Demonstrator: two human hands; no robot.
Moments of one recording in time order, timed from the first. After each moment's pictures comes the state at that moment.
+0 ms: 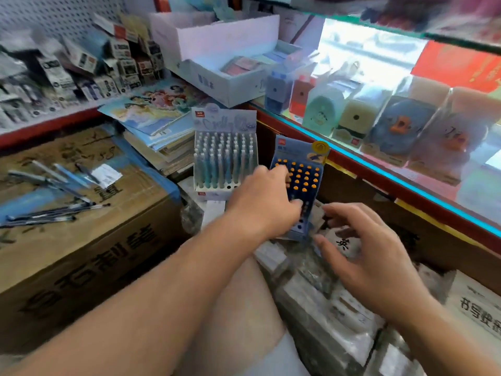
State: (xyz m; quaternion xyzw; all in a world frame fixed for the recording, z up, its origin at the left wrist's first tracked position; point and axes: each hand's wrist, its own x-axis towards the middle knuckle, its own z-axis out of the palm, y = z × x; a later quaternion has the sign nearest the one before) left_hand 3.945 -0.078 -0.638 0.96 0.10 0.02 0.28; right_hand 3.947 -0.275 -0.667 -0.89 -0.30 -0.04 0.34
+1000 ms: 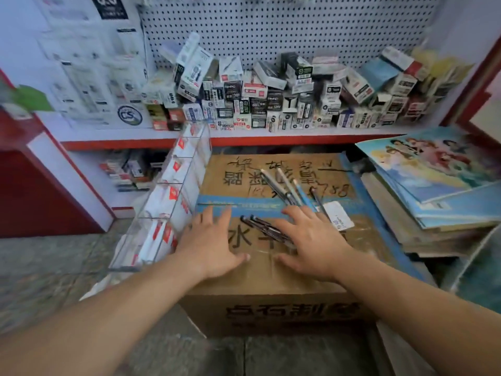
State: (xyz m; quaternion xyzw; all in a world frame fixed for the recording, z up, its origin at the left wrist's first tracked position) left_hand 3.695 0.307 -0.731 0.82 0.54 -0.08 0.15; right_hand 3.910 0.230 -0.739 -0.67 -0.74 0.03 -0.02
